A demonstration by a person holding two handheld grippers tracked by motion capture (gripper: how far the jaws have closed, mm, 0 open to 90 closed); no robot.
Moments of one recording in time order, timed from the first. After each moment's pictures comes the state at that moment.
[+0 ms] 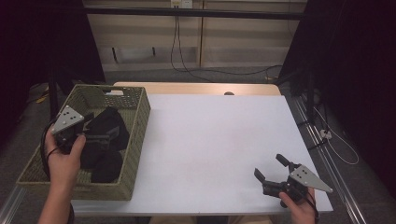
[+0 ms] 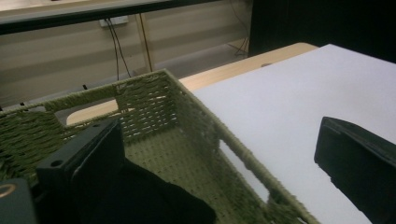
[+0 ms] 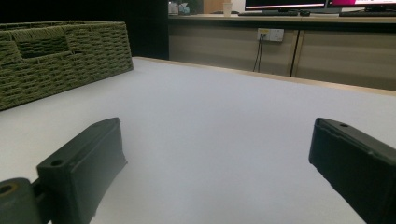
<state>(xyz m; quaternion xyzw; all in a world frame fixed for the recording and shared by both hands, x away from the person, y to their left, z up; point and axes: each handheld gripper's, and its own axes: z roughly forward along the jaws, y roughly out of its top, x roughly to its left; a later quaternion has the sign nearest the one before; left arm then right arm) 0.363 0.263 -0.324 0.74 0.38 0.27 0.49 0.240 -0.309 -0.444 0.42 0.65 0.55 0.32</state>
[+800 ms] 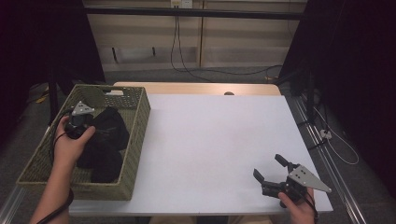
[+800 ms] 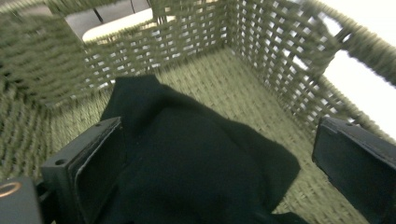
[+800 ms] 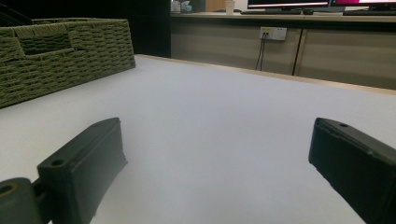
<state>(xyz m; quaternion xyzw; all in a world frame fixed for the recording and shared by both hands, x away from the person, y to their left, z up) 0.431 0.286 -0.374 0.80 0.43 0.22 0.34 0.240 -0.307 -0.445 0.42 0.65 0.55 0.32</state>
